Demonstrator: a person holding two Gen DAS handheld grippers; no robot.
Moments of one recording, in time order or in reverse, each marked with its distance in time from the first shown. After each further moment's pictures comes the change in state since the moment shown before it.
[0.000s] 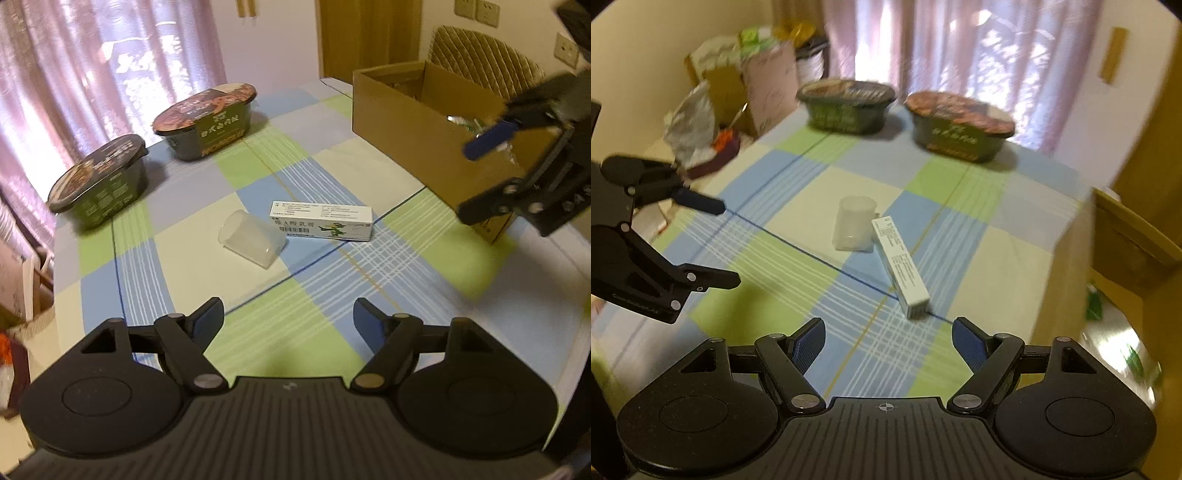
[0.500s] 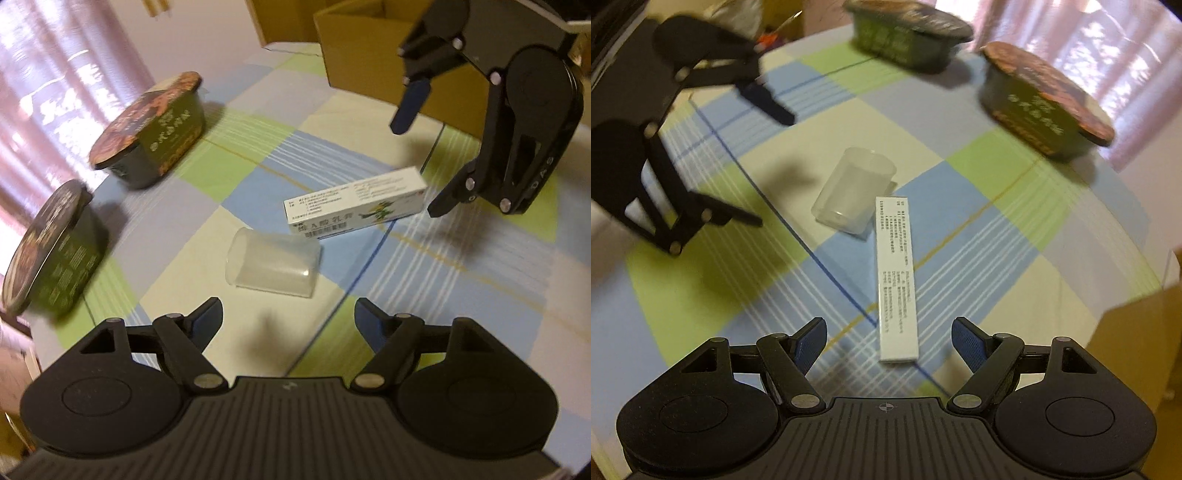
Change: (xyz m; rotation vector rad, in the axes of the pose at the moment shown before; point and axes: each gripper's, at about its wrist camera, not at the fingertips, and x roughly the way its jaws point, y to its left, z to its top) left arm 0.109 0.037 0.028 0.358 0.061 -0.059; right arm 0.121 -0.012 0.042 -0.324 0.200 0.052
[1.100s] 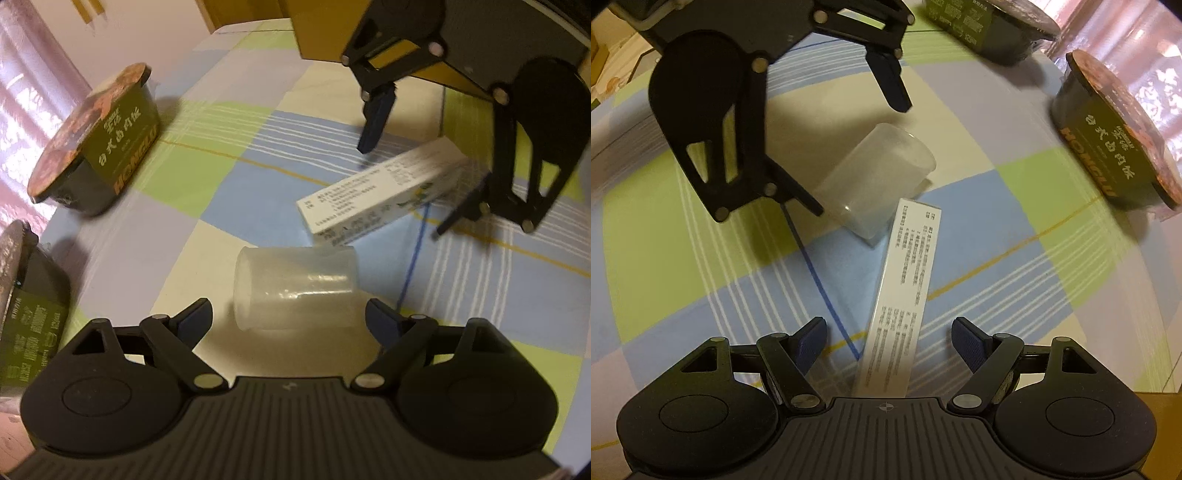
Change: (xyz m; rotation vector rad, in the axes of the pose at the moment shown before) left arm 0.062 0.038 0.017 0.134 0.022 -0.116; right arm 0.055 0.000 0.021 -0.223 0.072 0.033
